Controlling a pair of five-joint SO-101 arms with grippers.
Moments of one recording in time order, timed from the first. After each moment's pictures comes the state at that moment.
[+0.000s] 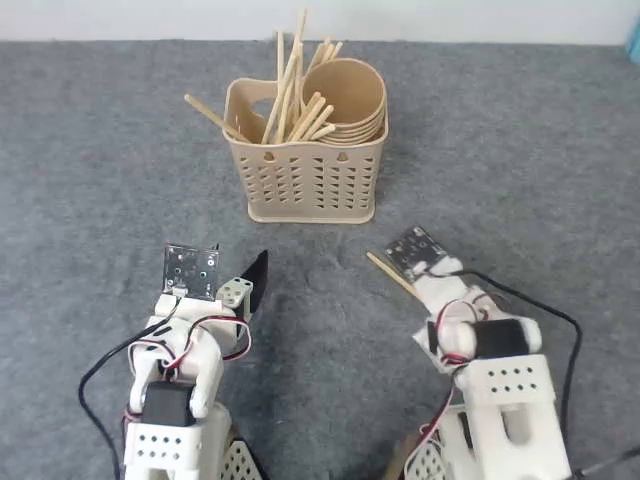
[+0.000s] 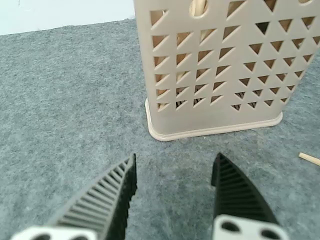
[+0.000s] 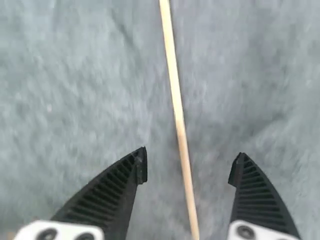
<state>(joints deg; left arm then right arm) -1.2 -101.8 97.1 47.0 0.7 -13.0 -59.1 68.4 68.0 30.7</state>
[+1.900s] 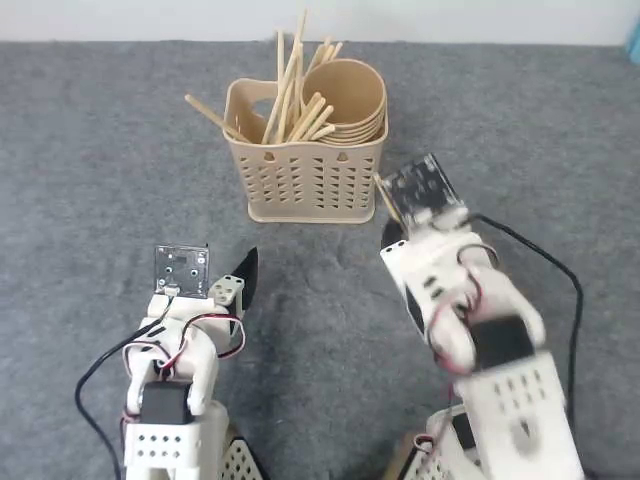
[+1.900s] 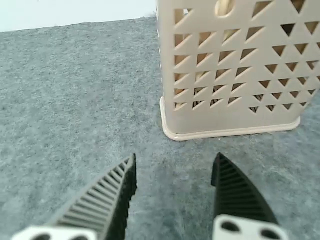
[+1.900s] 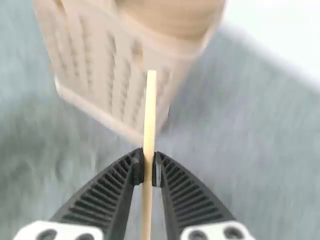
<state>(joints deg) -4.4 -101.8 97.1 47.0 0.7 -23.2 -63.7 49.5 52.0 15.3</state>
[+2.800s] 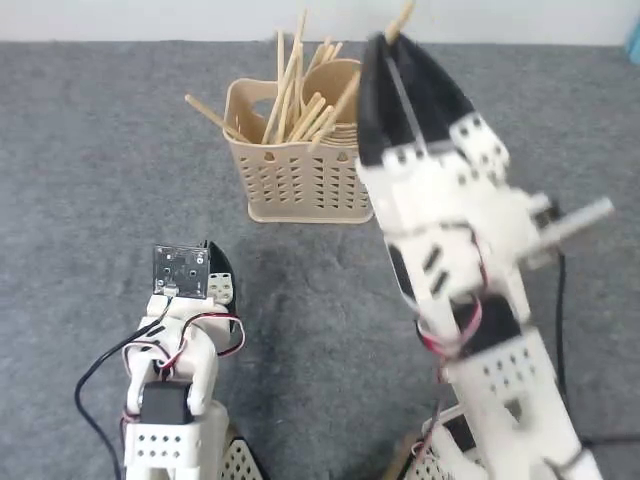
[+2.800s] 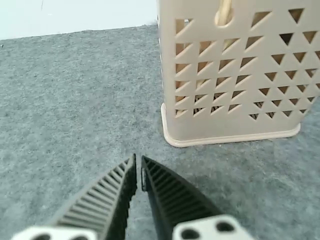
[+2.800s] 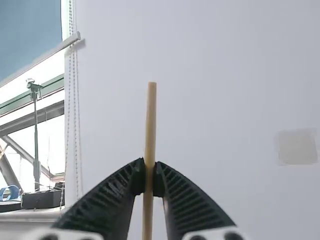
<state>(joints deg) -4.4 -101.8 97.1 45.6 0.7 -28.7 -45.7 35.7 -15.3 -12.7</state>
